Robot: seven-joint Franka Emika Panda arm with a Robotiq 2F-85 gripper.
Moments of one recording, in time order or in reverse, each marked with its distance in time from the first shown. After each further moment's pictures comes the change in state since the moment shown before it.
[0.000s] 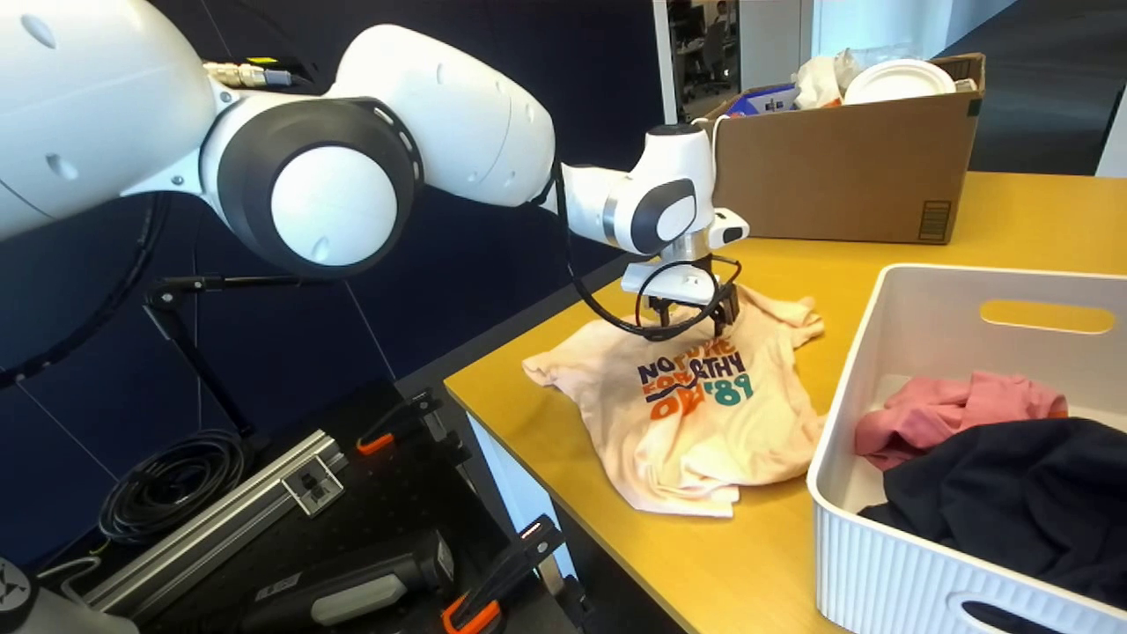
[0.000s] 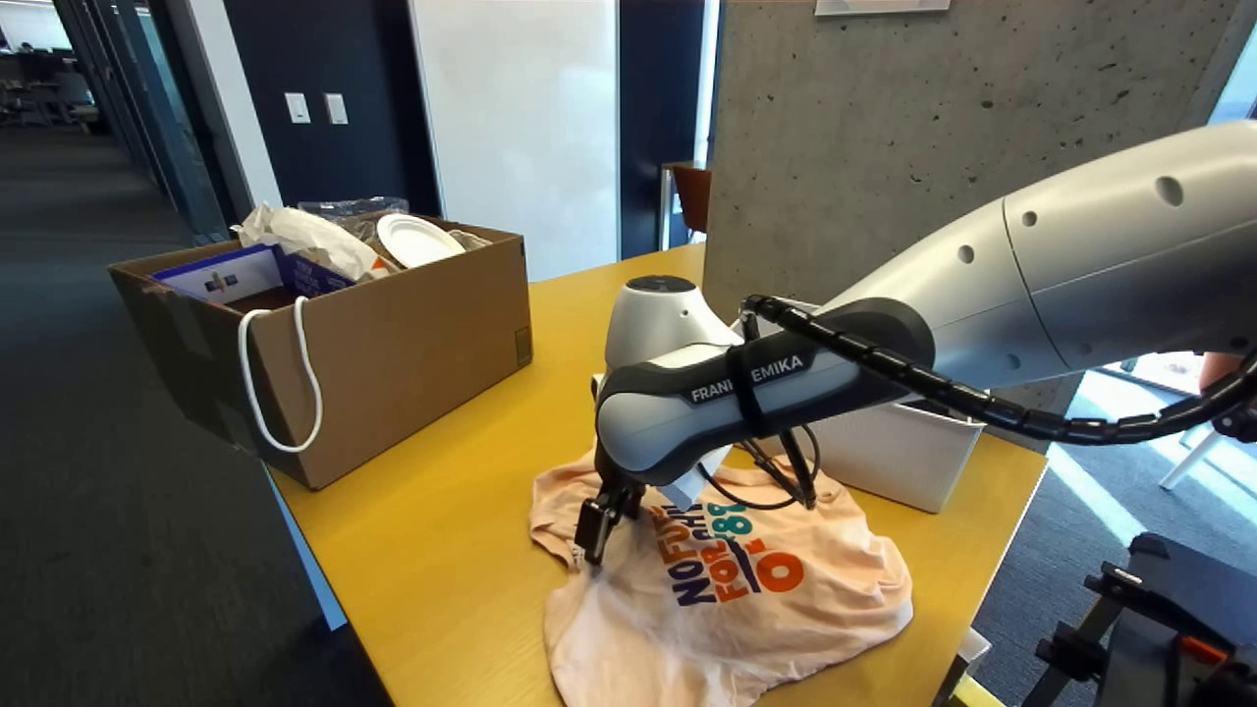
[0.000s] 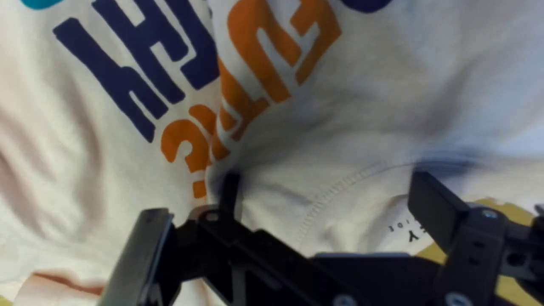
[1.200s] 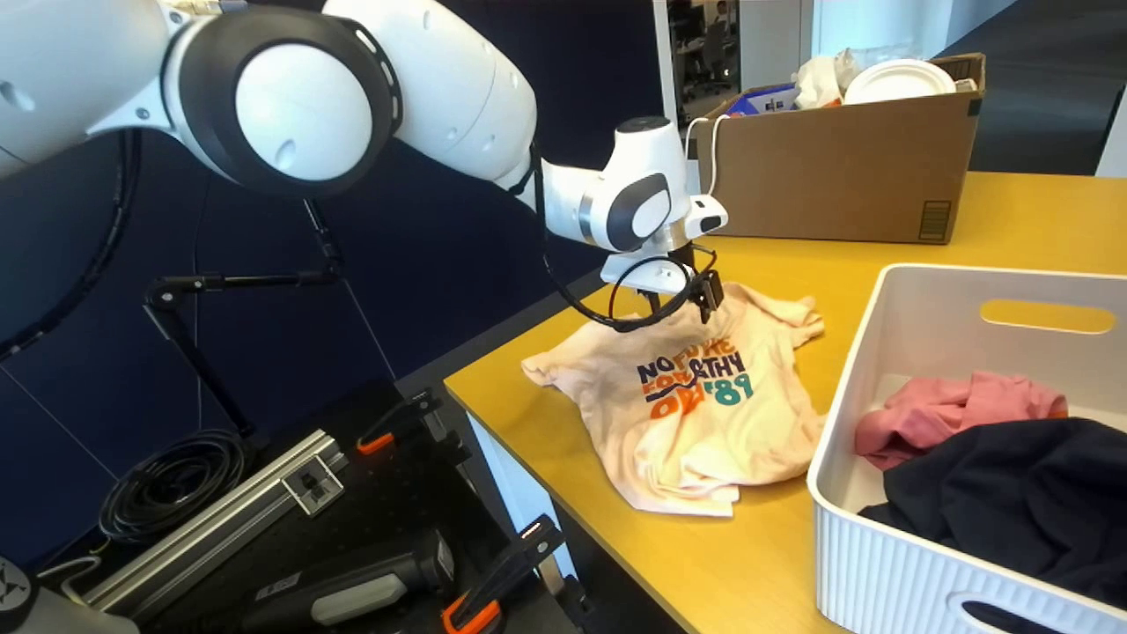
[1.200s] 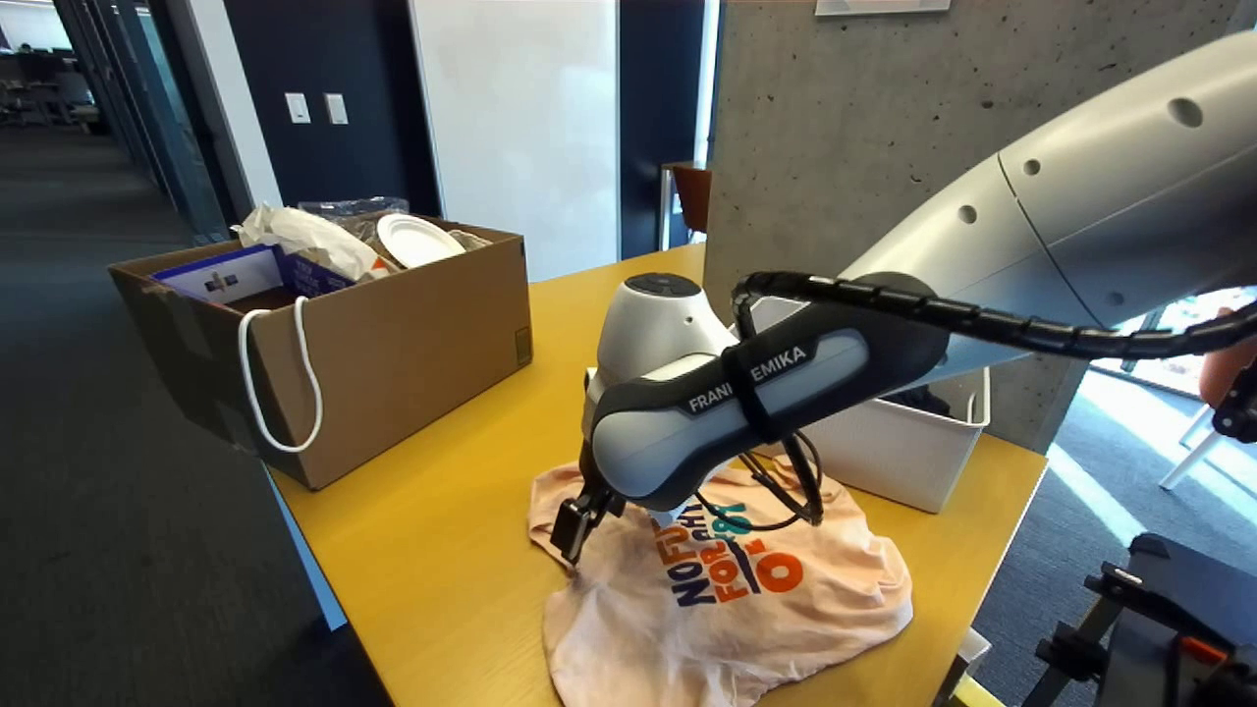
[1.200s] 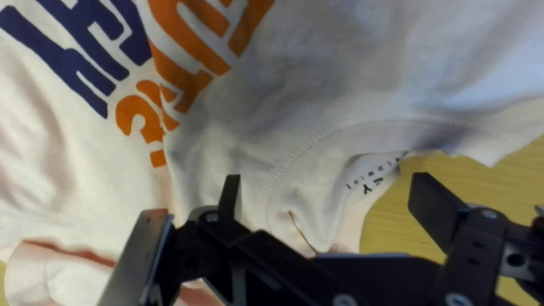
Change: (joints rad) arm 0.038 -0.150 -0.023 -0.269 0.010 0.220 0.109
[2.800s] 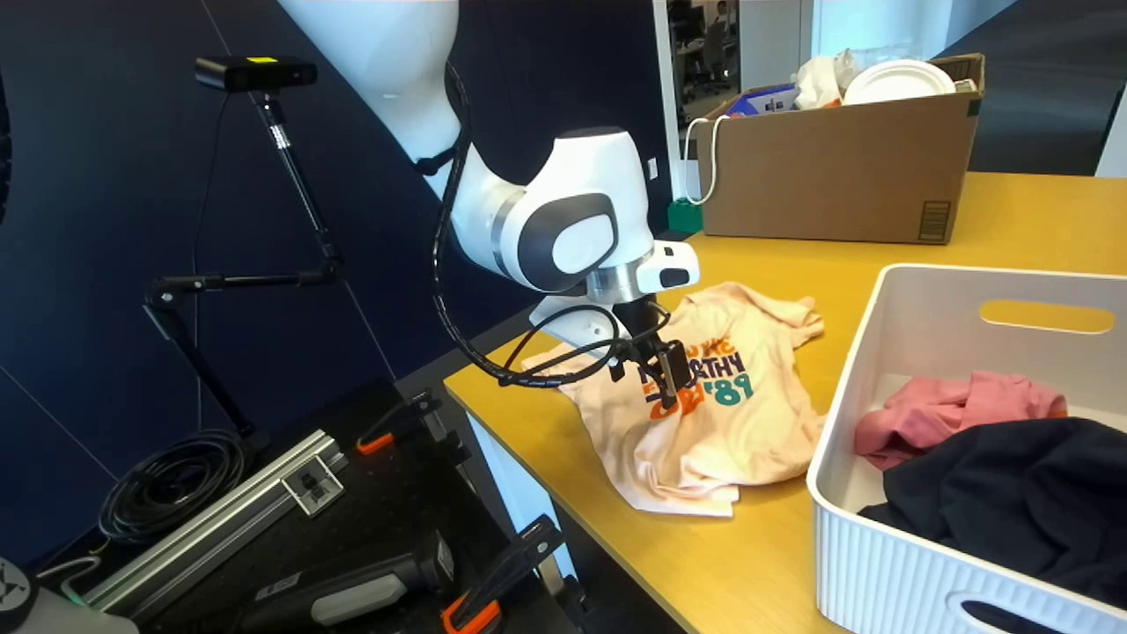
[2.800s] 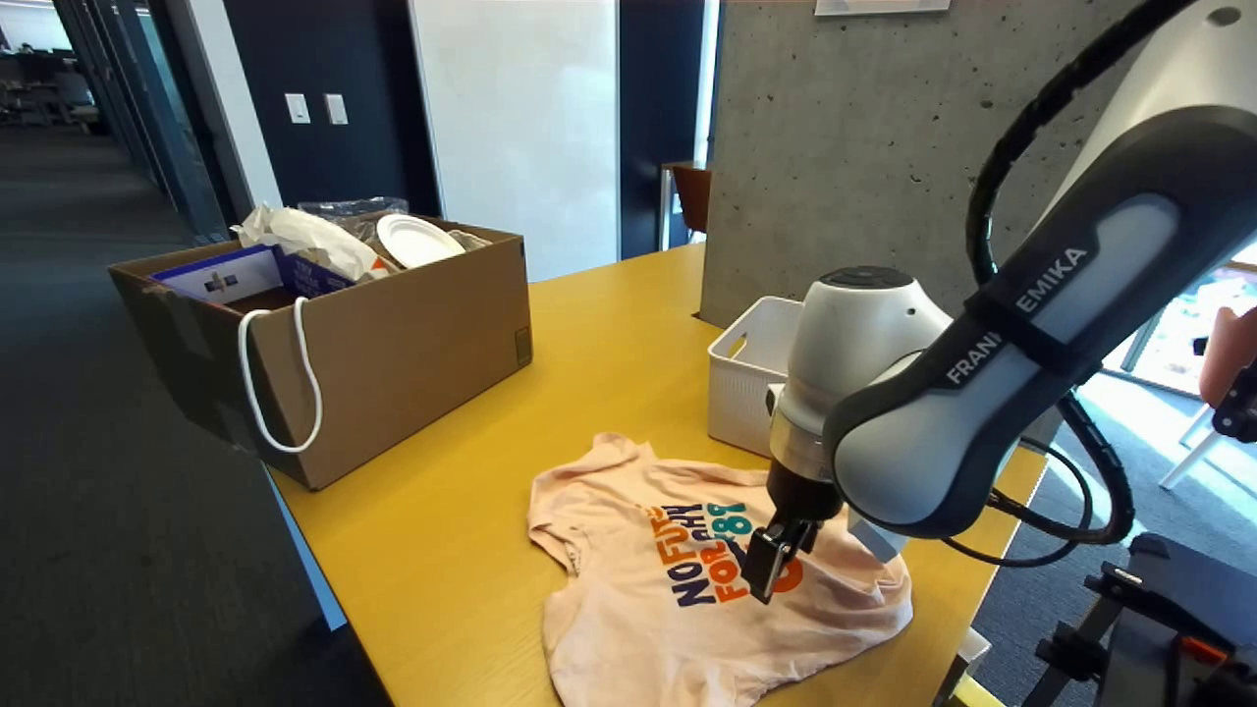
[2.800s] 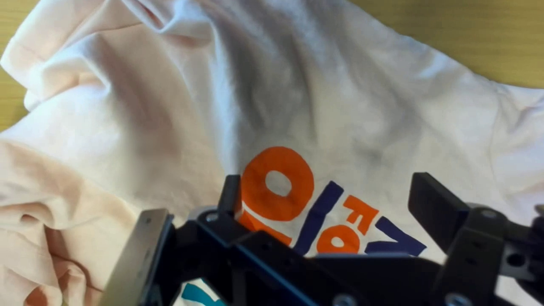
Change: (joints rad) arm -0.077 -0.523 -0.076 -0.971 -0.002 0.282 0.127
